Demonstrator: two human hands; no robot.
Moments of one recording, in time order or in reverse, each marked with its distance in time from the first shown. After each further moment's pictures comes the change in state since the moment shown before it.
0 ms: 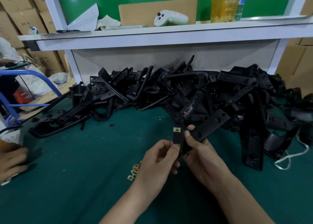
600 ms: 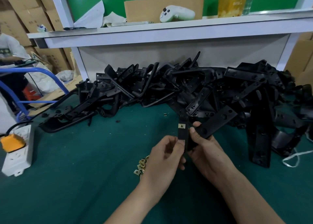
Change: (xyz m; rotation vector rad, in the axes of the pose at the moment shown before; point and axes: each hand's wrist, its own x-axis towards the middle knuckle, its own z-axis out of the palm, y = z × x) left_hand 0.001 -0.010 0.002 0.028 0.046 0.020; right_hand -0.001 0.000 -0.002 -0.044 0.018 0.006
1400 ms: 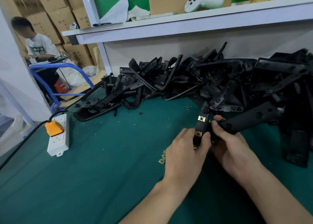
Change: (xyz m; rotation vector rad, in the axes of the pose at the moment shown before) left_hand 0.002 -0.012 -0.003 0.725 0.274 0.256; right_hand 0.004 0.011 0.007 0.010 0.022 -0.069
